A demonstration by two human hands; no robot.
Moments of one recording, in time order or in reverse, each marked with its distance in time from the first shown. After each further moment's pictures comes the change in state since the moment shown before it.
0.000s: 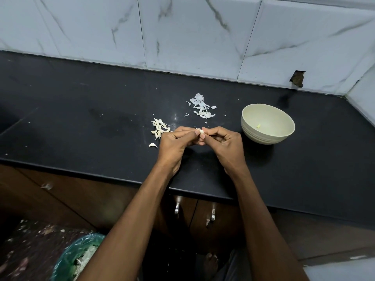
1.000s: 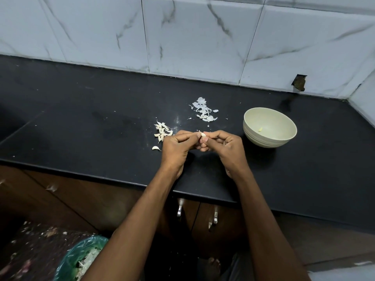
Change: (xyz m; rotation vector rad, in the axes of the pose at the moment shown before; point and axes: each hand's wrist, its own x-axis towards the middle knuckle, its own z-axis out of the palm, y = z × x) left_hand -0.002 0.000 0.001 0.035 0.049 0.032; right_hand 0.000 -0.006 0.000 0.084 -0.053 0.094
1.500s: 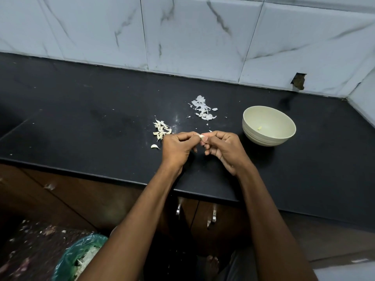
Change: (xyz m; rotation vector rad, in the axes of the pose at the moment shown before) left_hand -0.004 0.006 0.007 0.158 0.055 -0.026; right_hand 0.007 -0.006 -0.004 0.148 -0.095 0.269
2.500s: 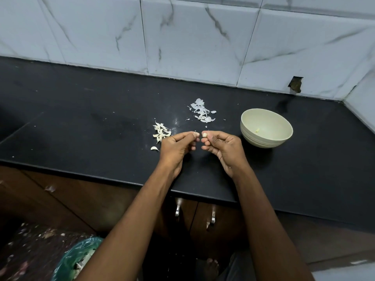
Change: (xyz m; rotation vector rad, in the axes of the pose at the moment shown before) left_hand 0.007 -0.003 -0.004 -0.237 -0.044 -0.148; right_hand -0.001 0.003 -0.001 0.072 0.080 -0.093
